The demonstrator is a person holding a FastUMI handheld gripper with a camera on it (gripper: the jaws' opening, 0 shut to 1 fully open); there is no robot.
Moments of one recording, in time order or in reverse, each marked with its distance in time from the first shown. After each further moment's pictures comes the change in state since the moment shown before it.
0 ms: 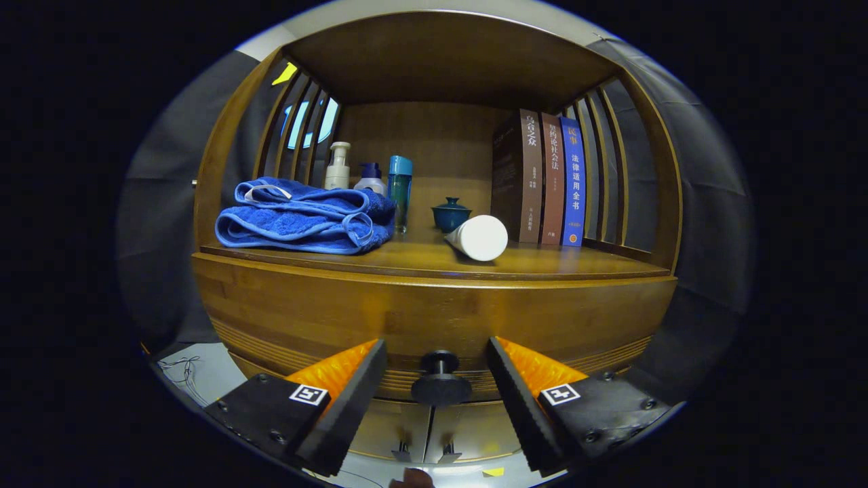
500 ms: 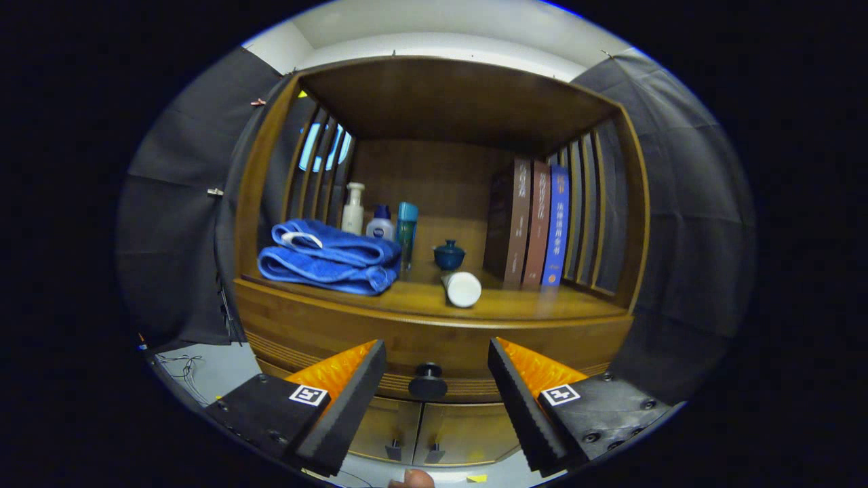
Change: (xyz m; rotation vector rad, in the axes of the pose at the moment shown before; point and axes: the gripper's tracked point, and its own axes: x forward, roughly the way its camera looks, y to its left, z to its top) arm -0.089 -0.013 0.077 -0.075 -0.141 0.019
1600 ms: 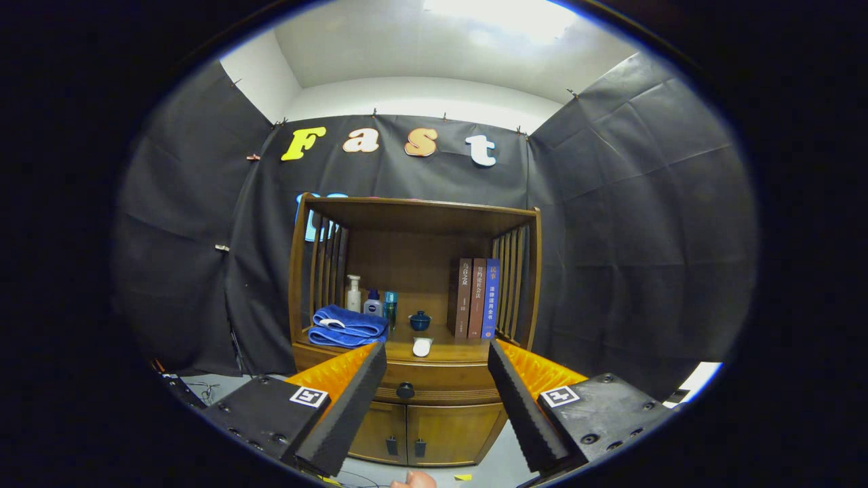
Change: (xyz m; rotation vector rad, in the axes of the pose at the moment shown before) arm -0.198 -0.055 0.128 0.064 -0.160 -0.073
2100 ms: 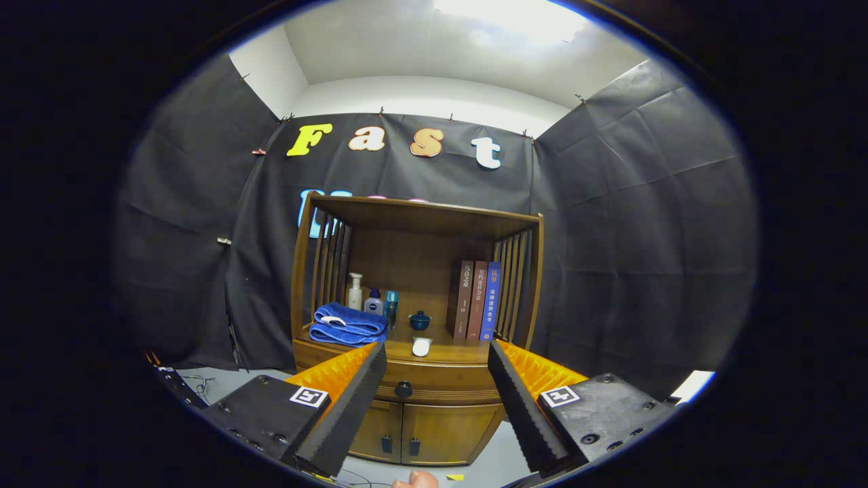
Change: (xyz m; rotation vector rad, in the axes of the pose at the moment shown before) arm 0.001 0.007 -0.005 -0.041 0.012 0.011
